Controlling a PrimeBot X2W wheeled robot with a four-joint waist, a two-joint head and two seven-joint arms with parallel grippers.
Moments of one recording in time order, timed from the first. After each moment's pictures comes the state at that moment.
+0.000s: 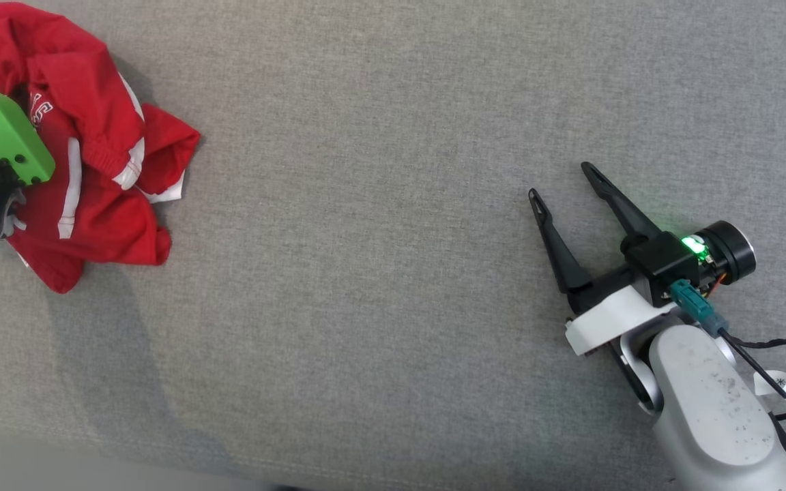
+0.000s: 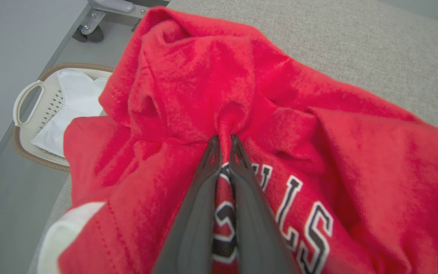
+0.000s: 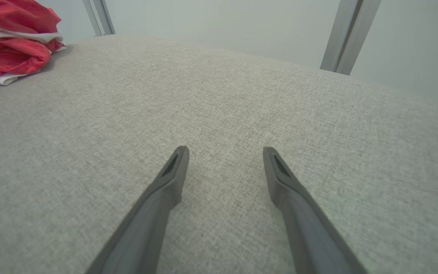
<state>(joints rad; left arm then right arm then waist) -1.13 0.45 -0.62 1.11 -0.95 -0.13 0.18 -0.40 -0.12 0.21 0.24 -0.01 0.13 -0.26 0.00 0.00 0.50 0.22</state>
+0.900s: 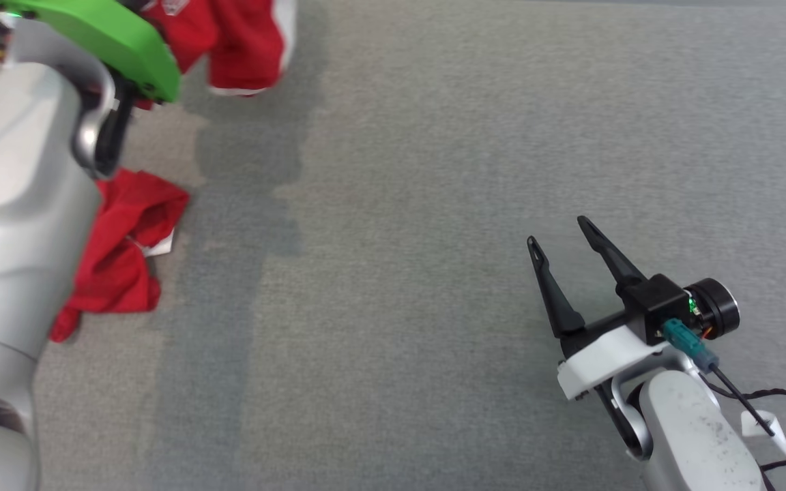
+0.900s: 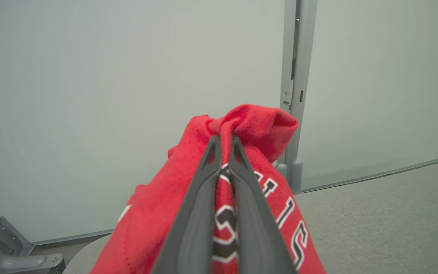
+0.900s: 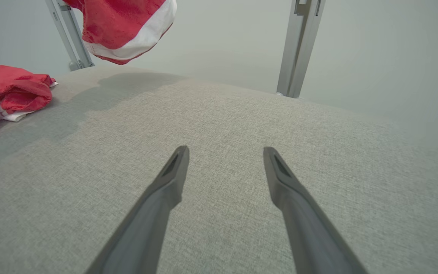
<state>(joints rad) -1.22 0.35 -0.78 0.85 -0.81 -0.13 -0.23 -0.29 -0.06 0.18 0.25 0.03 0.13 -0.26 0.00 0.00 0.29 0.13</state>
